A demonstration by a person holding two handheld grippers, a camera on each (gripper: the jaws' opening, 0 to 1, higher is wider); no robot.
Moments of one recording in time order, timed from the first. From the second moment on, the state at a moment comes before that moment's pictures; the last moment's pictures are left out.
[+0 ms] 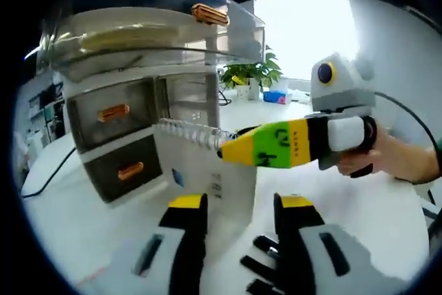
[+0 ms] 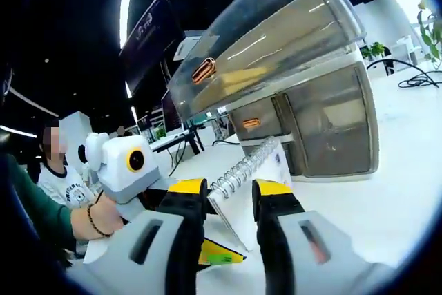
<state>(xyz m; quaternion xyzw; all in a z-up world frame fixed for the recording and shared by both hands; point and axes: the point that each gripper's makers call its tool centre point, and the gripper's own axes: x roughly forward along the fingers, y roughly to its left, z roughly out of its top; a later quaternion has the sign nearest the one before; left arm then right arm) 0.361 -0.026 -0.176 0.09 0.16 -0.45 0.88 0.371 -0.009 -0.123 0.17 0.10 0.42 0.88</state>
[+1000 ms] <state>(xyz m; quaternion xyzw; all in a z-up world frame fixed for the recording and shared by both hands) 0.375 -0.022 -0.182 -0.05 0.22 -0.42 0.88 0.392 -0.035 -0.124 0.39 0.18 0.34 0.84</state>
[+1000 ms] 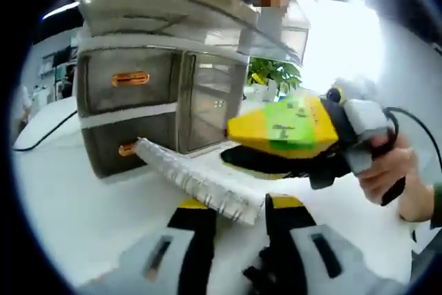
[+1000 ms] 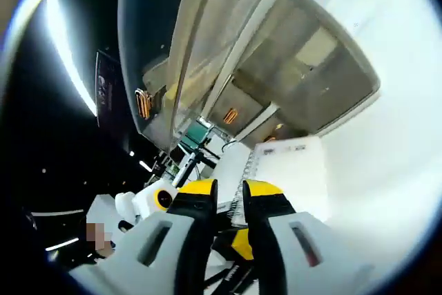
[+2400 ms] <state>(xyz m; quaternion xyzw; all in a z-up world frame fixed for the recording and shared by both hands) 0.414 0.021 -0.162 -0.43 0.25 -0.33 0.80 0.383 -0.105 -0.115 0.38 0.14 0.30 0.87</state>
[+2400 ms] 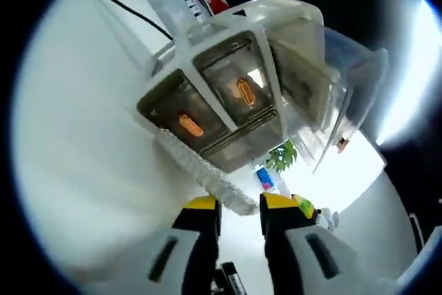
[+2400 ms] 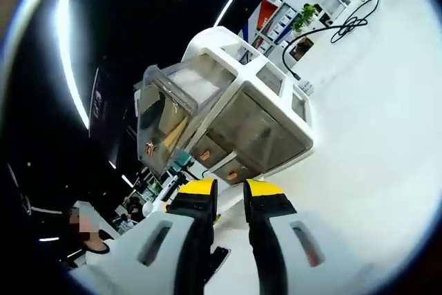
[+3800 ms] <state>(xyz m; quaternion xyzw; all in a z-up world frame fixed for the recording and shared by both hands) 0.390 0.109 -0.126 -0.25 0.15 -0.25 0.92 0.382 -0.105 -0.112 0.35 0.13 0.29 0.88</state>
